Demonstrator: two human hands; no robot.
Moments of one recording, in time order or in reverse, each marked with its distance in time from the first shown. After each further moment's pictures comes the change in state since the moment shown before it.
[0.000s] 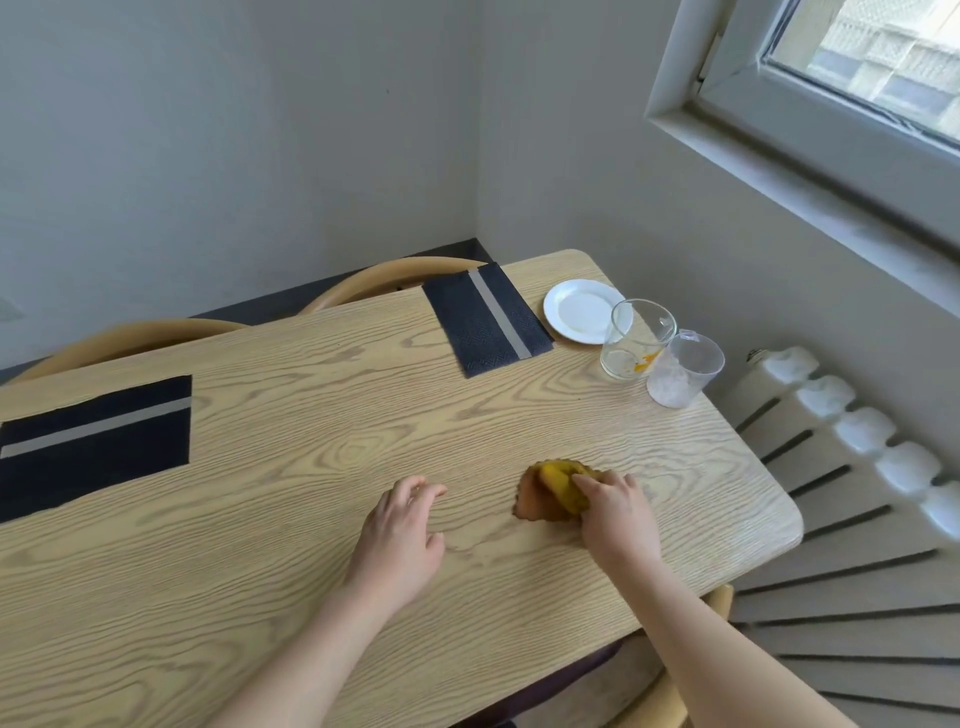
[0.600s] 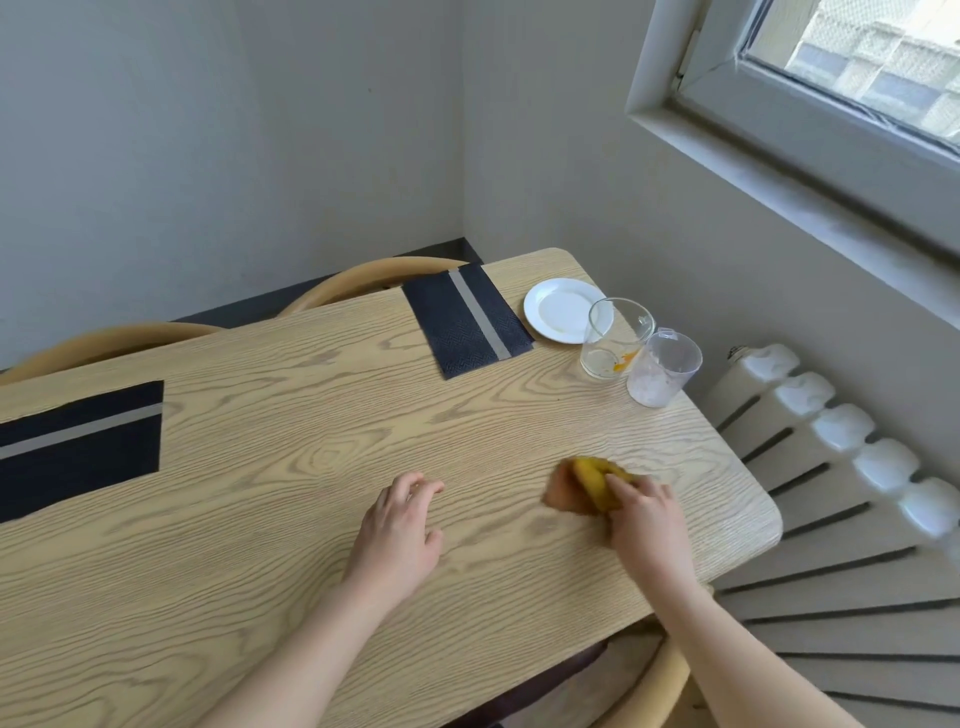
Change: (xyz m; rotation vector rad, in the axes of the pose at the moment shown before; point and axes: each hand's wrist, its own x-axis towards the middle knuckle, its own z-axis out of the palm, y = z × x) left_hand 0.015 0.022 0.013 0.008 -0.018 0.014; right_hand -0.003 0.063 0.000 0.055 0.142 0.064
